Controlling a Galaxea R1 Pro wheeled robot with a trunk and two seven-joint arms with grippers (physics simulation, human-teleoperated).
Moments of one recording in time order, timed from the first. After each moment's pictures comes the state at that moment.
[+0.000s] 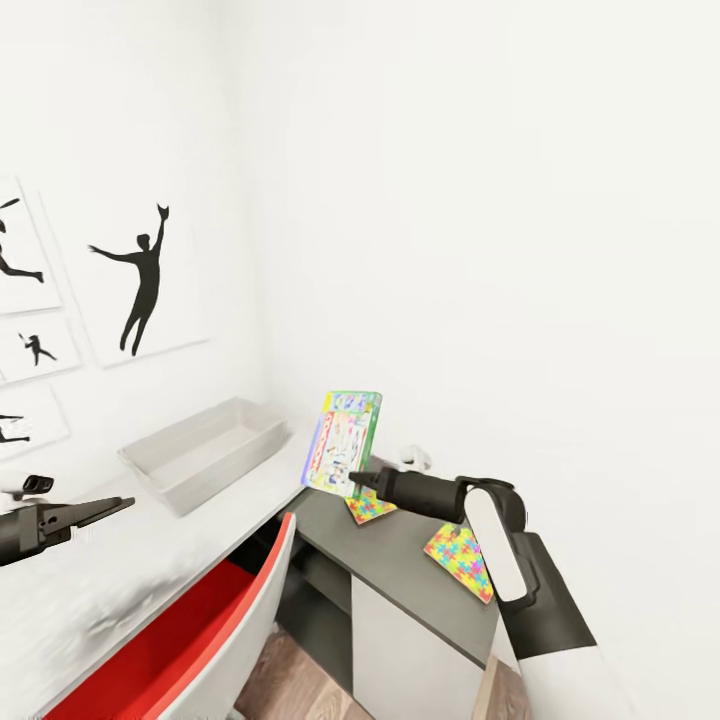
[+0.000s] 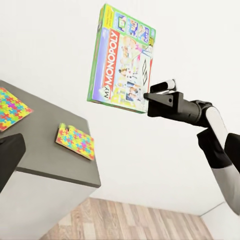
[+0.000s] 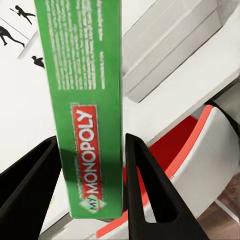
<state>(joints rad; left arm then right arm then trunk) -0.33 0.53 0.48 -1.37 0.26 1.03 -1.57 -0.55 0.12 0.09 -1.37 -0.59 1.01 0.30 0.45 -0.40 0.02</state>
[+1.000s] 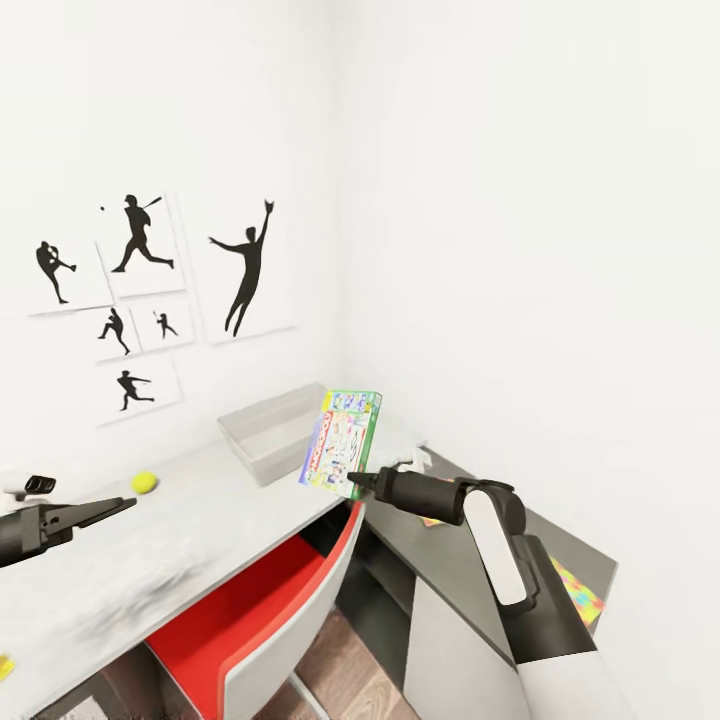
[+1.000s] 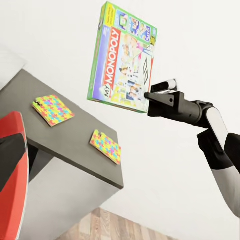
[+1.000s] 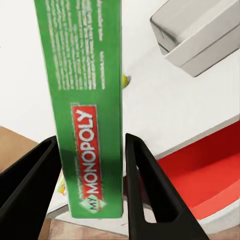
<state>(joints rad) -0.33 0.52 0.48 -1.37 0.26 1.03 -1.57 -0.54 0.13 0.09 -1.39 -0.58 1.00 0.30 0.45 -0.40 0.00</state>
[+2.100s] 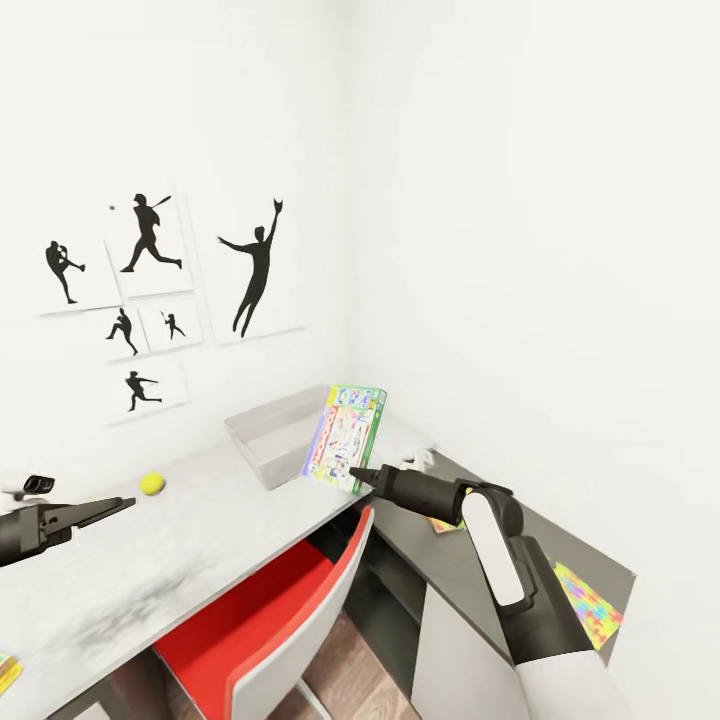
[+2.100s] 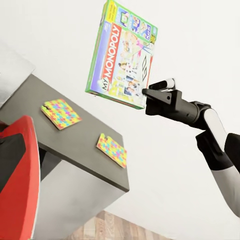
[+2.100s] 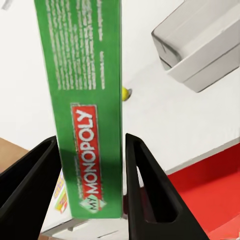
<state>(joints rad) -0.33 0.53 0.48 -1.37 0.26 1.03 -1.57 -0.54 0.13 0.09 -1.36 -0.59 0.92 0.31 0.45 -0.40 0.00</state>
